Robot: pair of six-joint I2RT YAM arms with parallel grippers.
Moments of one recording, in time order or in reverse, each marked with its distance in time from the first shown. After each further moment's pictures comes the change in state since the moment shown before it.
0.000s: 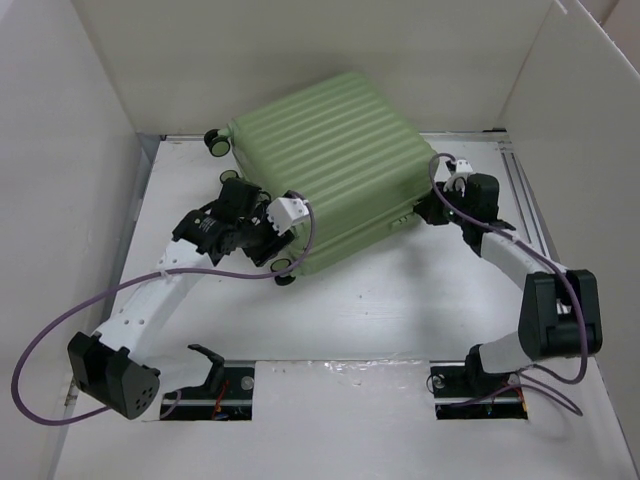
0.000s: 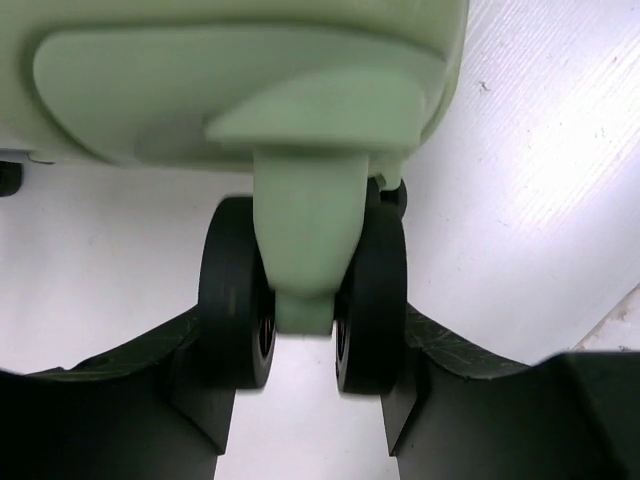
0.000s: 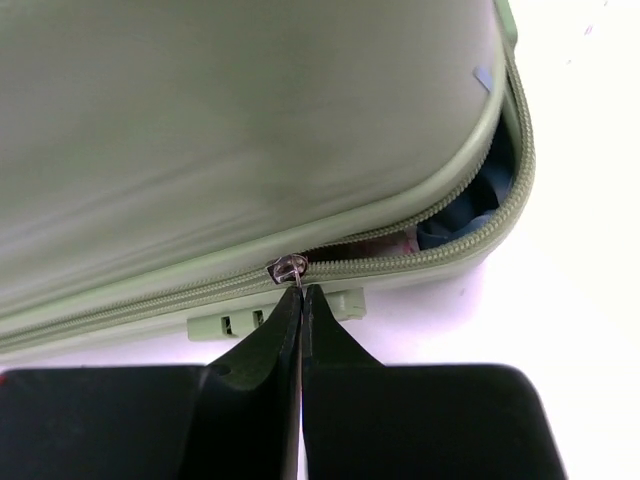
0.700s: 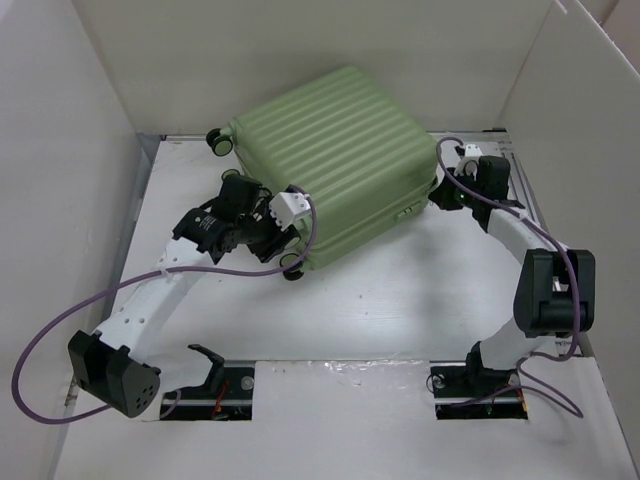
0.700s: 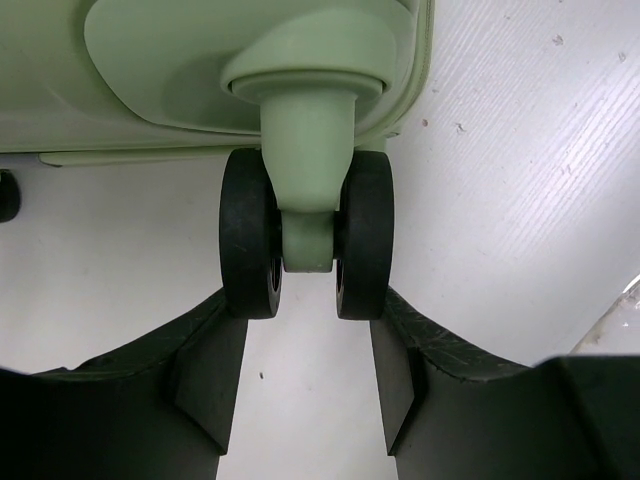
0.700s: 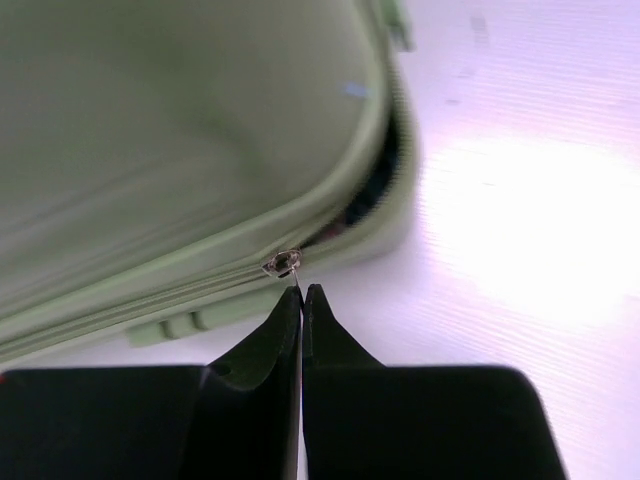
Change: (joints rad) left arm -0.005 0.005 0.018 0.035 0.051 -0.029; right arm -0.118 0.170 0.212 -0.114 -0.063 -0.135
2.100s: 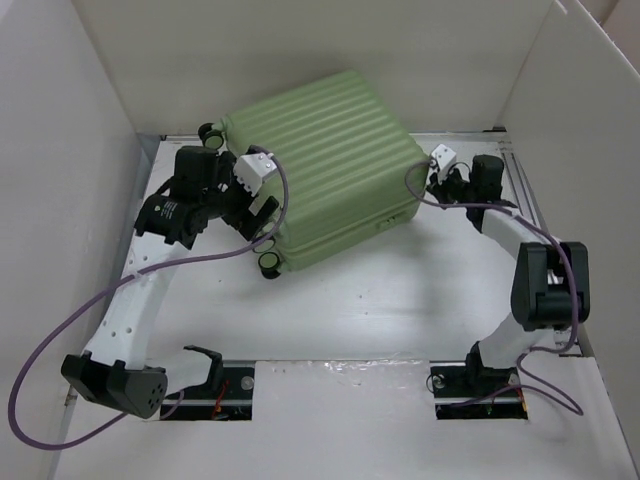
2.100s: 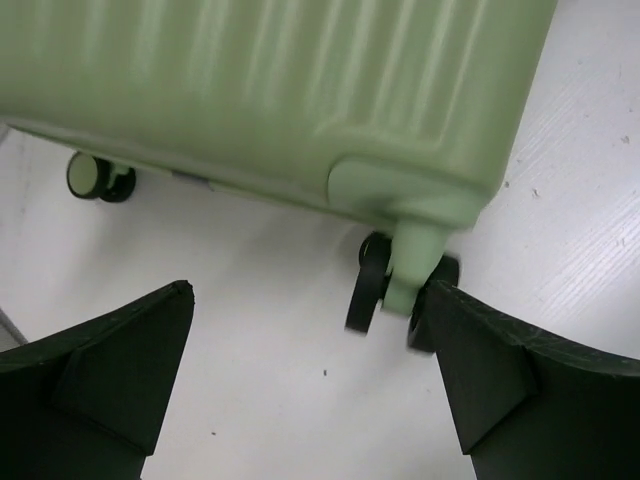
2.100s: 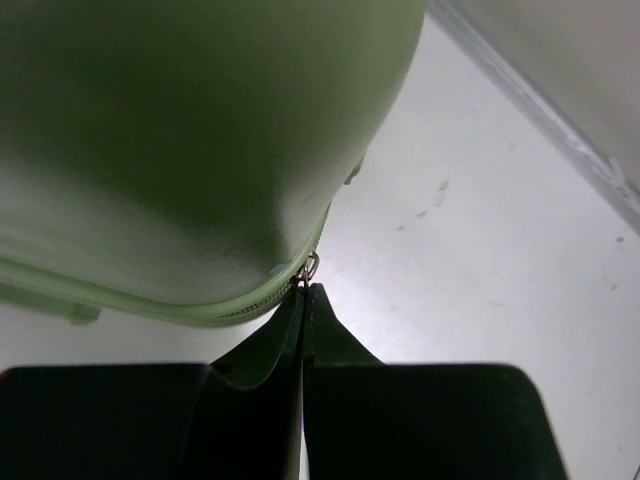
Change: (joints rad) left arm 0.187 0.005 0.203 -0.031 0.059 -0.015; right arm 0.031 0.106 0.069 0.120 -0.133 -0.624
